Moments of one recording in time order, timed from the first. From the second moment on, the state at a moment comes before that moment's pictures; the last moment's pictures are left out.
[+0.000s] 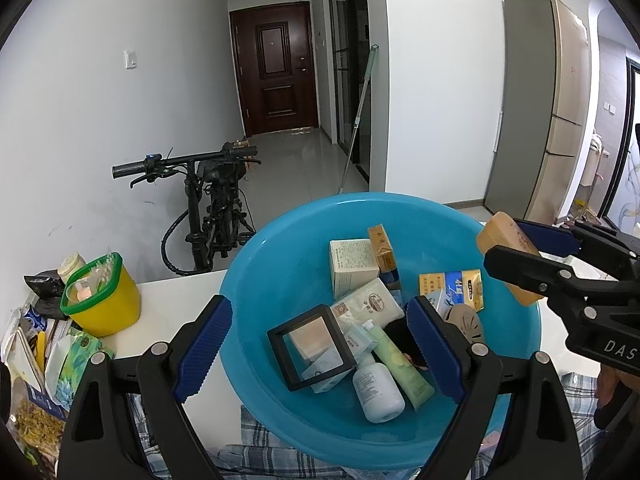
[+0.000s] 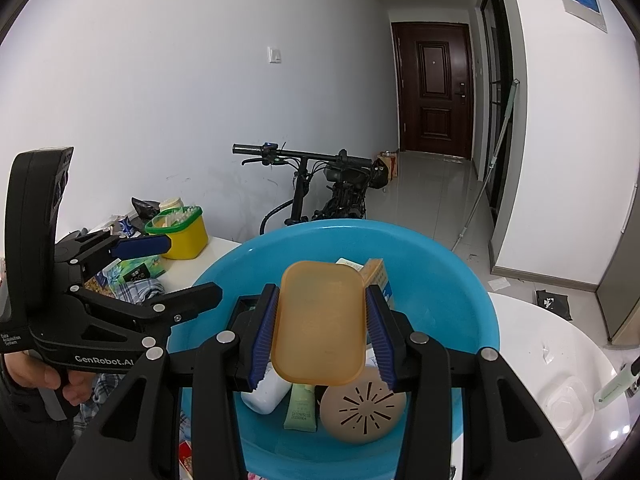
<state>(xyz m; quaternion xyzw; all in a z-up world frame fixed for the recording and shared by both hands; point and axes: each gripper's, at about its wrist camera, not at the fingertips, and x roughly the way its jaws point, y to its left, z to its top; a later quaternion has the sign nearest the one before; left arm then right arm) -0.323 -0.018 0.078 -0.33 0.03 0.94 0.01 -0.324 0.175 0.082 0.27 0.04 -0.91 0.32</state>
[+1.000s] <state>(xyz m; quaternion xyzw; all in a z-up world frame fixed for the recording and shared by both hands) -0.325 -0.023 0.076 -0.33 0.03 0.94 0.01 -0.323 0.170 0.088 0.26 0.05 -0.91 0.32</state>
